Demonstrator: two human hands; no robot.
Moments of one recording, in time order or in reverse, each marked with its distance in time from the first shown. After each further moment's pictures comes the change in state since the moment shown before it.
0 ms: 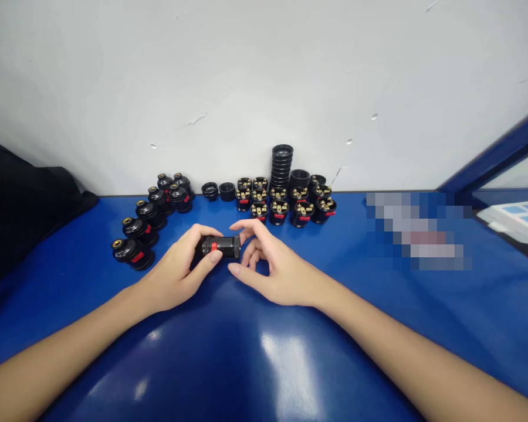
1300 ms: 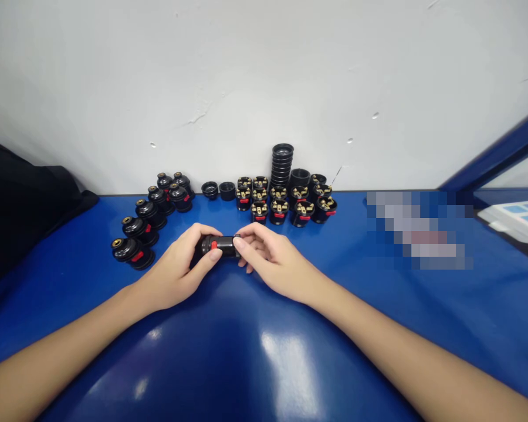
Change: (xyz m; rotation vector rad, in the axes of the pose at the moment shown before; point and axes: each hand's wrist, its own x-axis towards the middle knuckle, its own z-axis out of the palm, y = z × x) left_hand 0.002 -0.001 0.000 0.017 0.007 -0.012; right_hand 0.002 0.008 0.002 0.062 0.096 0.036
